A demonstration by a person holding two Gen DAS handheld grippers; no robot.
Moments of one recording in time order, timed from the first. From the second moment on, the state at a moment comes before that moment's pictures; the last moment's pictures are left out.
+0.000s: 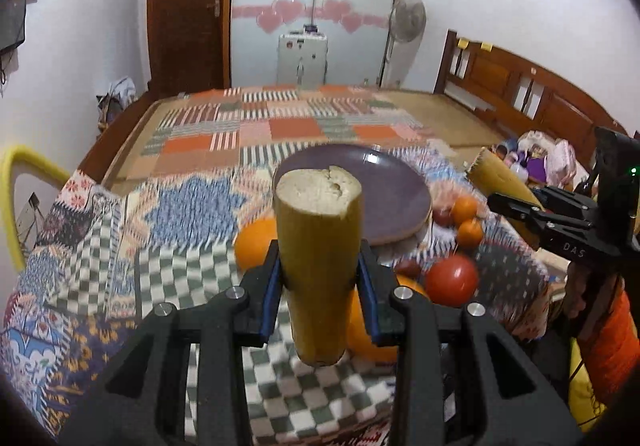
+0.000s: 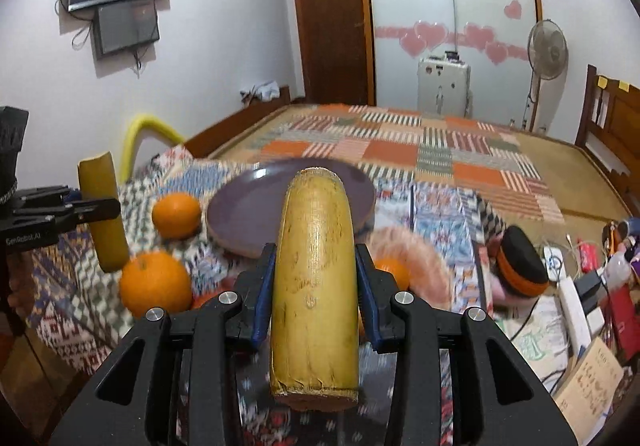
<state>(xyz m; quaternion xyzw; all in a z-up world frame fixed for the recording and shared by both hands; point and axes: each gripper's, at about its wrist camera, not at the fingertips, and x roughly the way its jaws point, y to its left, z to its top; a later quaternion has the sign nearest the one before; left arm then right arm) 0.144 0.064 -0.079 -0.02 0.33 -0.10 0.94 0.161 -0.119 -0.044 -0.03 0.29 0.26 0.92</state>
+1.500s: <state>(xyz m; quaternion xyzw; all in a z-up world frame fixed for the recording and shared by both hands) 0.302 0.012 -0.104 0.01 0.40 -0.10 0.91 0.276 -0.060 -0.080 -0.13 0.37 0.23 0.89</state>
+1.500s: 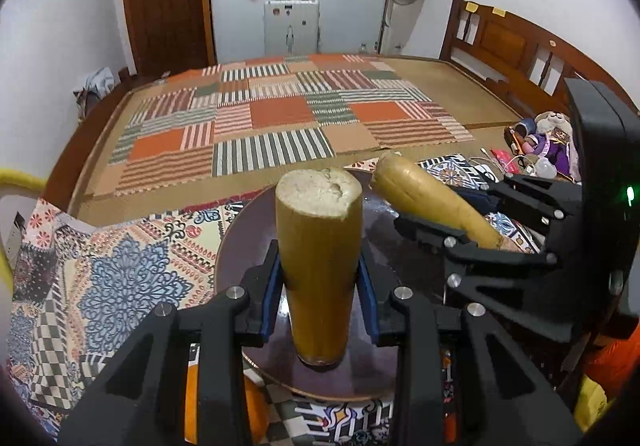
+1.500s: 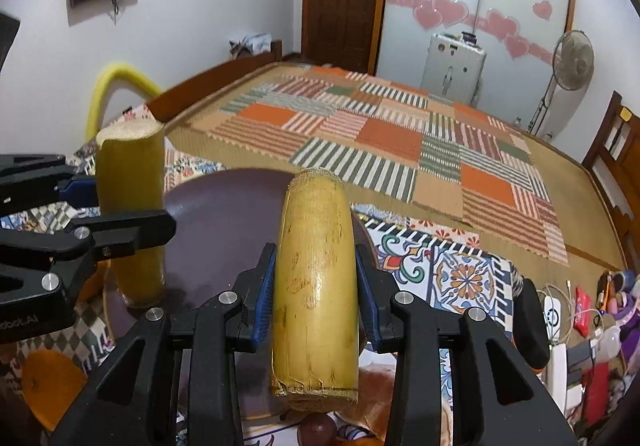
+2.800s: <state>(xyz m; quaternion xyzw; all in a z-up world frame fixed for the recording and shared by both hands) 0.273 0.041 -0.071 0.00 0.37 -0.05 0.93 0.240 -0.057 -0.050 -0.15 0.33 0.22 0.91</state>
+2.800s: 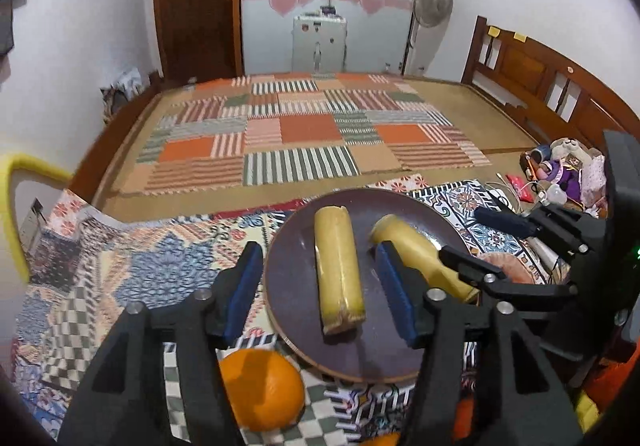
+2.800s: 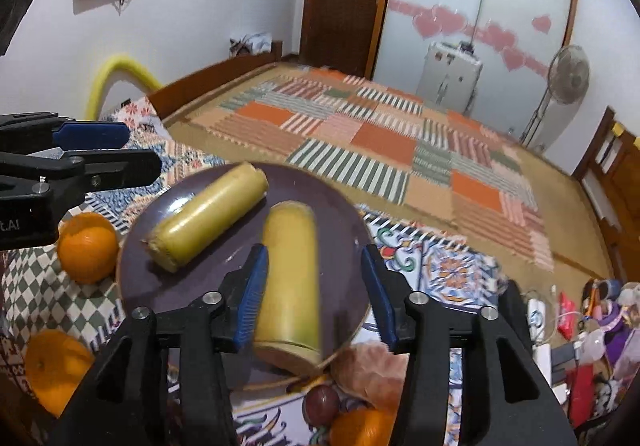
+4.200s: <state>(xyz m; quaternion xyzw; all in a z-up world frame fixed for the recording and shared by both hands) 0.120 0.062 -0.108 0.01 0.38 -0.07 0.92 0.131 -0.059 -0.104 -0.09 0.36 0.25 0.89</state>
